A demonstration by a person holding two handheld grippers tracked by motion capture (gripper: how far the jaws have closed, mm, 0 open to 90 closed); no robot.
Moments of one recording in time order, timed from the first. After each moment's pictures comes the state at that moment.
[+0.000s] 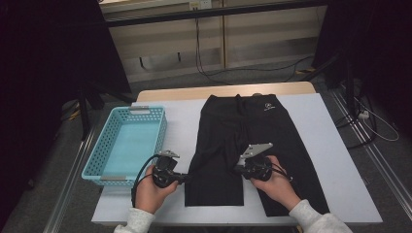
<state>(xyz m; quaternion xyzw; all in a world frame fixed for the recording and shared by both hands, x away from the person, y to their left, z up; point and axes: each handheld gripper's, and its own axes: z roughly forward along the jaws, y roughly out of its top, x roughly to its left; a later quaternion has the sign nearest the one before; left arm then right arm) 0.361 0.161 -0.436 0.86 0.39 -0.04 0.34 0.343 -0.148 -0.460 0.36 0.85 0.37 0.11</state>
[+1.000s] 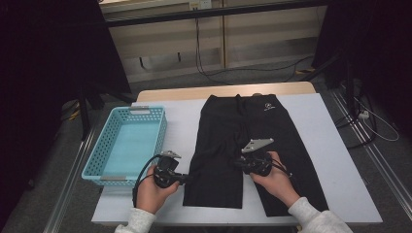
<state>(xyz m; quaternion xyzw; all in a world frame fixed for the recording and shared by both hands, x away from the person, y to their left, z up) 0.360 0.158 -0.437 0.86 0.39 -0.04 0.33 0.356 -0.150 -0.458 0.38 0.84 0.37 0.13</state>
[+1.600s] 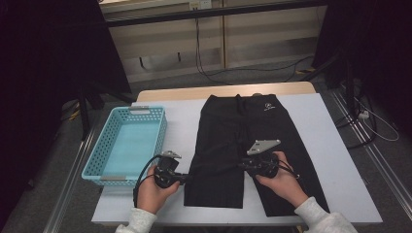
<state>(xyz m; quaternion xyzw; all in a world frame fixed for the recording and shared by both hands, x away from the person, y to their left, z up) 0.361 0.157 -0.440 0.86 0.39 -0.03 0.33 0.343 -0.161 -0.447 0.35 0.84 0.38 0.14</state>
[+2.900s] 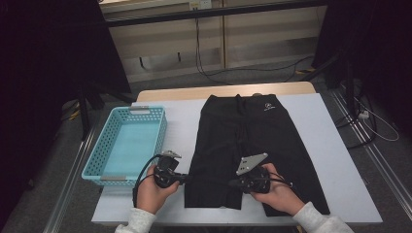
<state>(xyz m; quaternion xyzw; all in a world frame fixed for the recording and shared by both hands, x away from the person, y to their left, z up) 0.360 0.159 -0.434 0.86 0.39 -0.03 0.33 0.314 -0.133 -0.457 0.25 0.89 0.38 0.05</state>
